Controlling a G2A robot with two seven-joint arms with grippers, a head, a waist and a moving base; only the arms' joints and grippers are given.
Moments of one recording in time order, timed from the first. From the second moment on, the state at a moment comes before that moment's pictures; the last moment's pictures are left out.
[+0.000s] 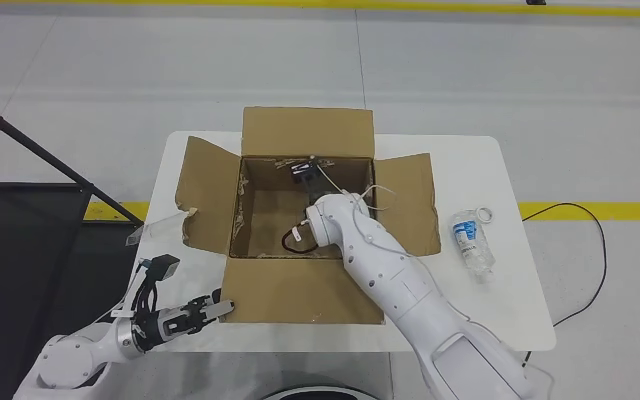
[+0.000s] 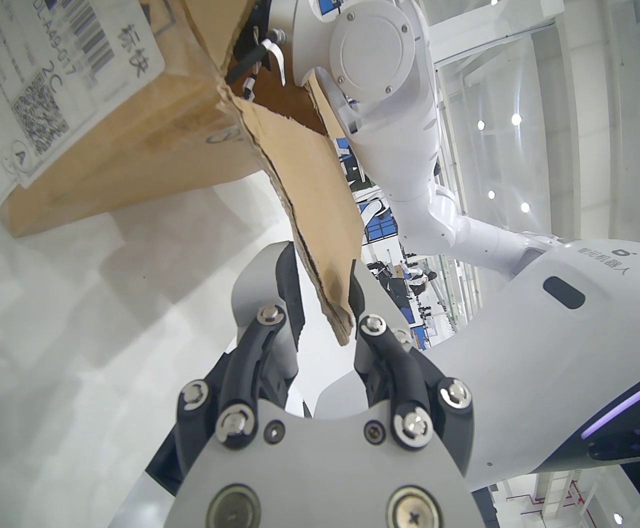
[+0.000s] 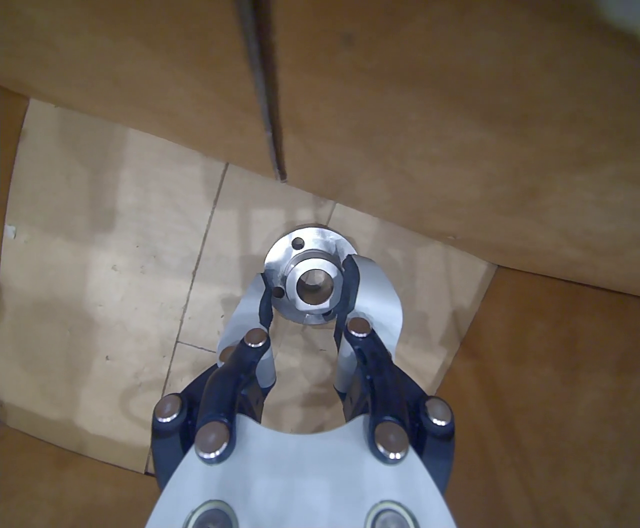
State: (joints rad) left arm 1.76 -1.01 -1.73 -1.74 -0.42 -0.67 -1.15; right arm -0.56 -1.71 0.79 -0.90 -1.26 0.28 0.96
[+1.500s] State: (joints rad) left arm 1.76 -0.98 -1.71 -1.73 -0.41 -0.68 -1.11; right arm -0.63 -1.69 0.87 -1.04 -1.32 0.07 1.13
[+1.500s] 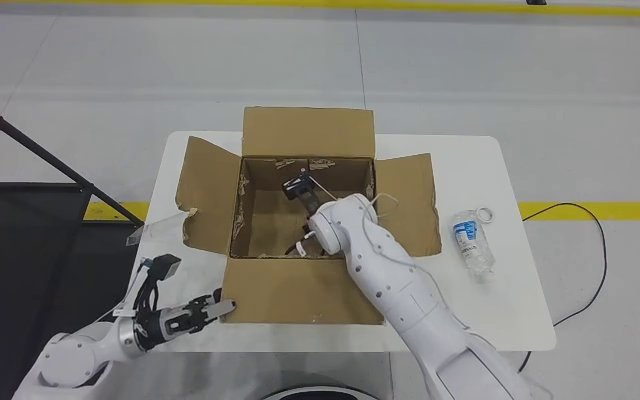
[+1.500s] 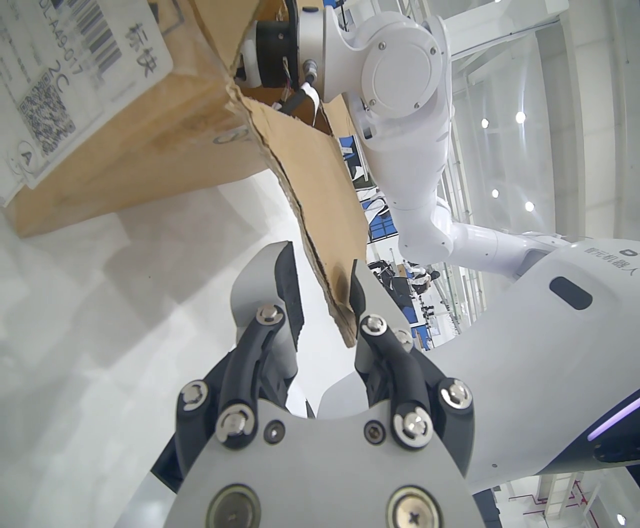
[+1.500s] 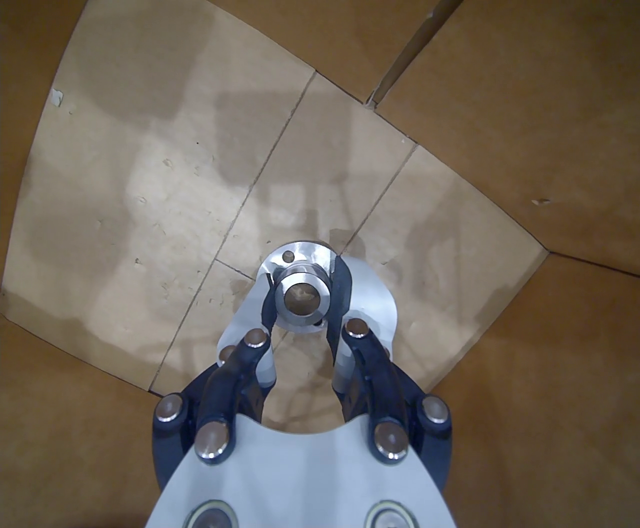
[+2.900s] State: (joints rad) left arm 1.74 -0.96 -1.77 -1.71 -0.47 -0.68 -1.04; right arm -1.08 -1.57 1.35 -2.10 -1.28 -0.20 1.27
